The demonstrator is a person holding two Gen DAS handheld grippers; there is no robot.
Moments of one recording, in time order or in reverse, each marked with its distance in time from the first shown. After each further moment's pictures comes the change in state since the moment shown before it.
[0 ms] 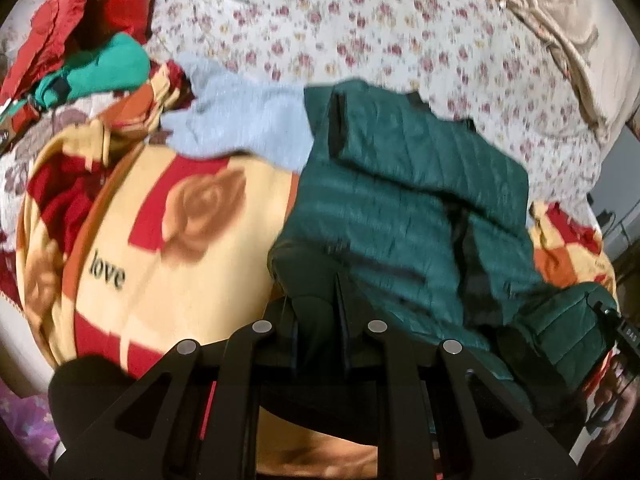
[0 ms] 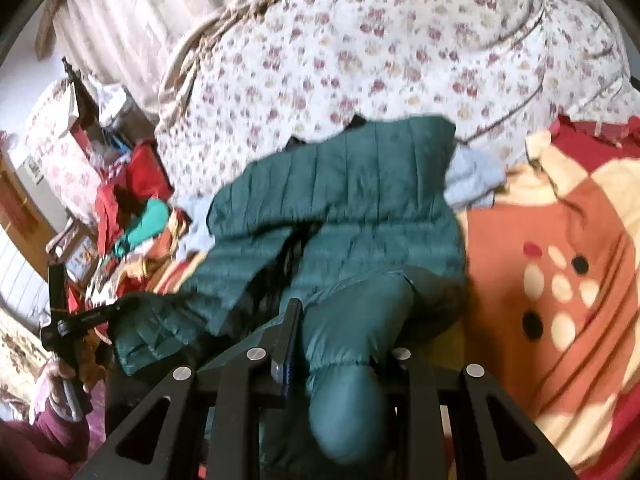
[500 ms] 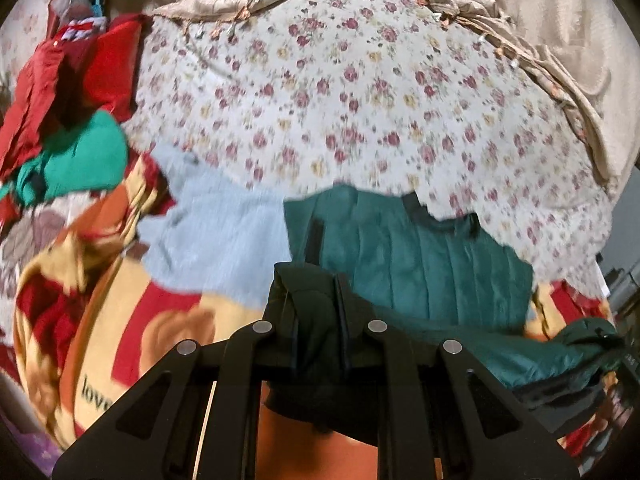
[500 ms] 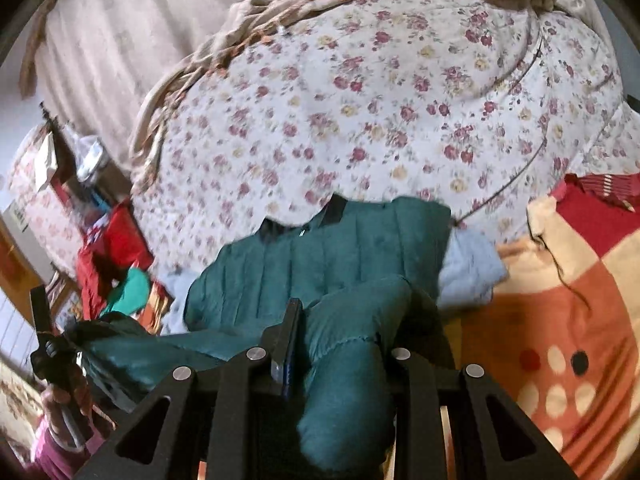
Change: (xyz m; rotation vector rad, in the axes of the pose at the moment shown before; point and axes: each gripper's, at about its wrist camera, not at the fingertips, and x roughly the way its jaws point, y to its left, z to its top) left arm 0.026 -0.046 0.132 -0.013 -0.179 0.040; right arm 0.044 -0.027 0.117 0.072 -0.120 -0.045
